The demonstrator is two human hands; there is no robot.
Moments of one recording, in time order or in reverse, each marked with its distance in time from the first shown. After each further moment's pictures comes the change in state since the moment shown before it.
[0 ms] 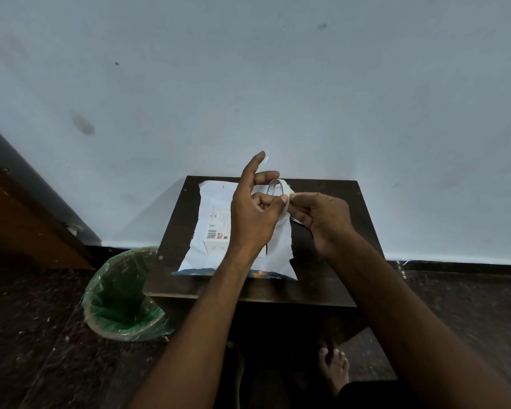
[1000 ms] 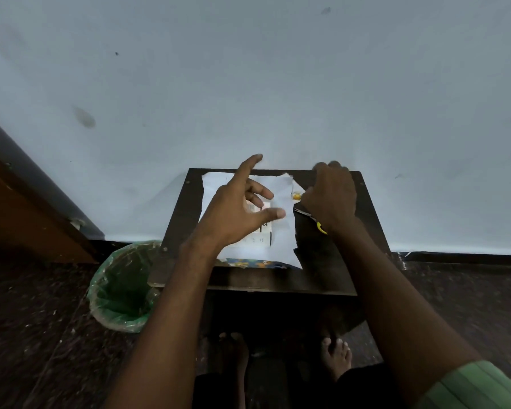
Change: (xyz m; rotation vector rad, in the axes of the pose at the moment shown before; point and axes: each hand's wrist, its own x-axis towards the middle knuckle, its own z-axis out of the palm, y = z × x) left_hand 0.004 0.015 -0.062 0.346 -0.427 -0.059; right_hand 0.048 0.001 -0.008 -1.400 0.169 -0.635
